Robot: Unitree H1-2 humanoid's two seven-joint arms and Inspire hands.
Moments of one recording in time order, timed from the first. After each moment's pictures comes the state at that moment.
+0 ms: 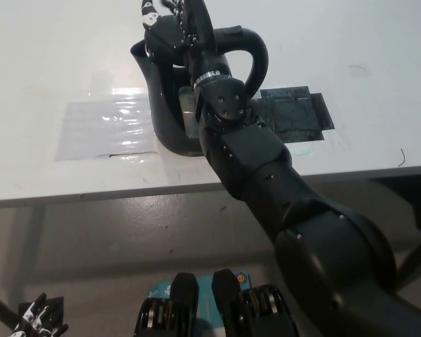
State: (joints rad) left_arm 0.28 0.18 0.24 -0.06 -0.43 0.08 -0.23; right_arm -1.32 0.23 -0.07 1.31 0.05 -0.35 -0.21
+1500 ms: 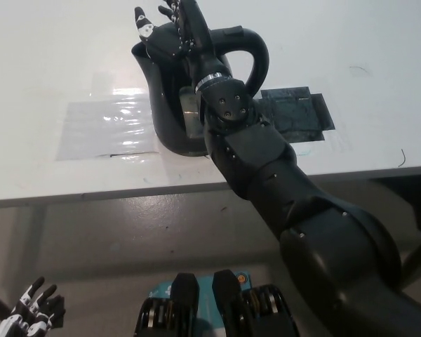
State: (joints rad) left_arm 0.24 0.21 0.24 -0.11 -0.43 0.13 -0.23; right_arm -1.32 0.22 -0.02 1.33 0.05 -0.33 -0.16
